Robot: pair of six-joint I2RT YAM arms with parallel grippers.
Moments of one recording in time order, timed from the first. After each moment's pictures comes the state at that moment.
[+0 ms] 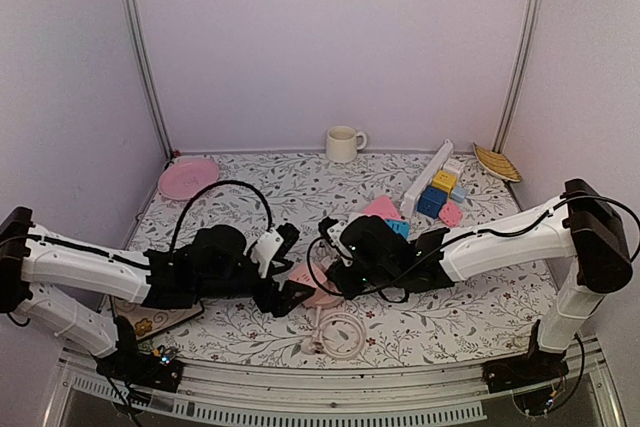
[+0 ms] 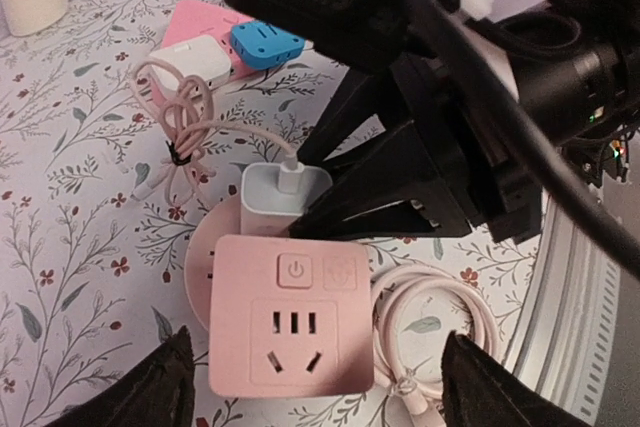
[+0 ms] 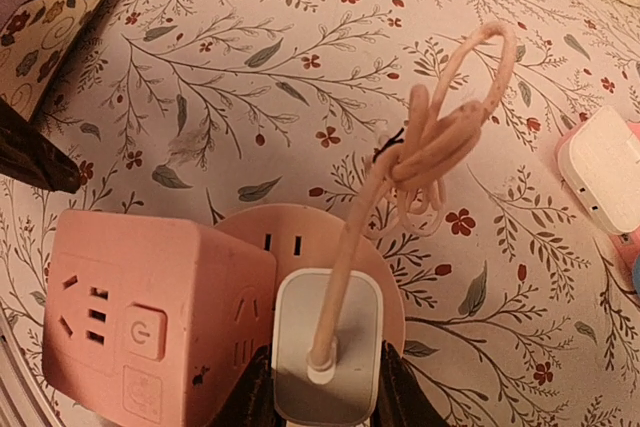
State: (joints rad) left arm -1.09 1.28 0.54 0.23 -0.04 -0.23; right arm 1.15 1.73 1.02 -0.06 0.26 0.32
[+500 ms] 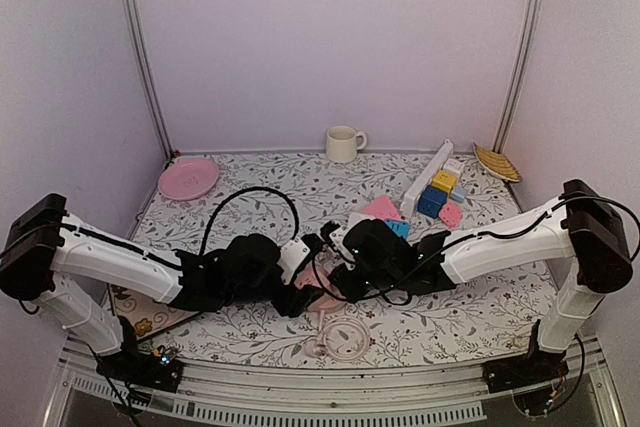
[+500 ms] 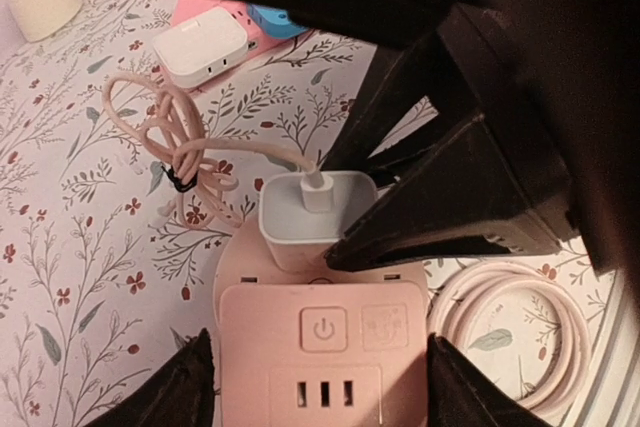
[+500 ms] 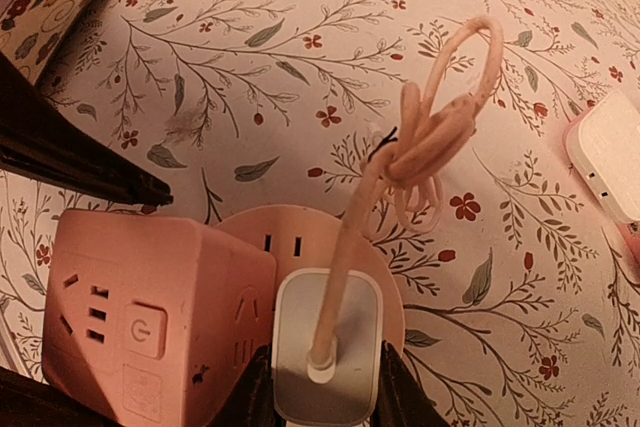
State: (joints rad) left arm -1.16 1.50 0.67 0.21 -0.20 -0.14; right arm 1.14 1.73 0.99 -0.04 0.23 0.31
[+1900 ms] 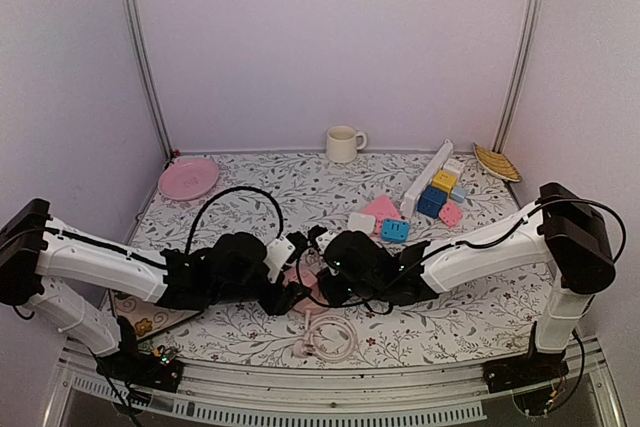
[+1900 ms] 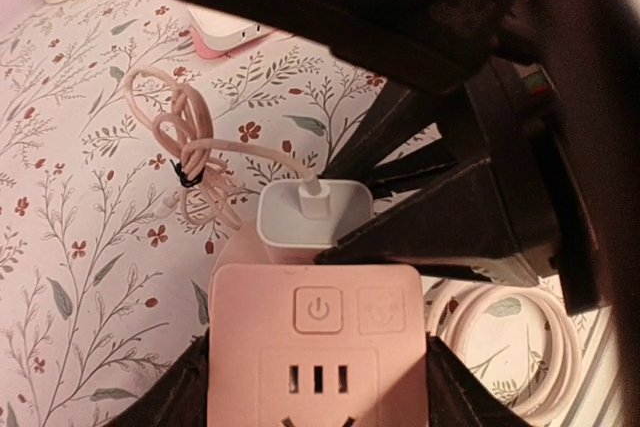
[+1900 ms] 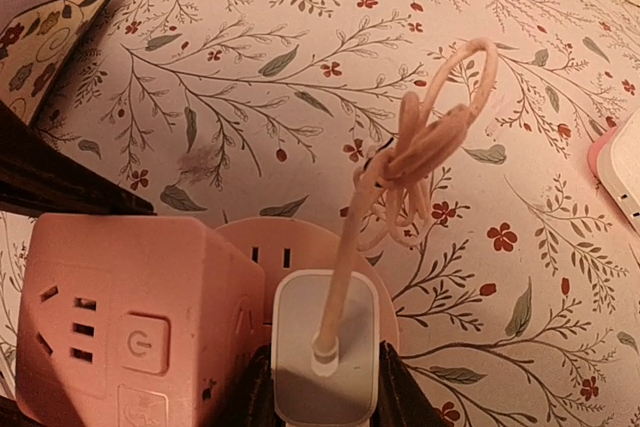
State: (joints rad) left arm -1.13 1.41 0.62 0.15 -0.19 -0.19; right arm 1.19 1.83 1.04 0.03 0.32 0.36
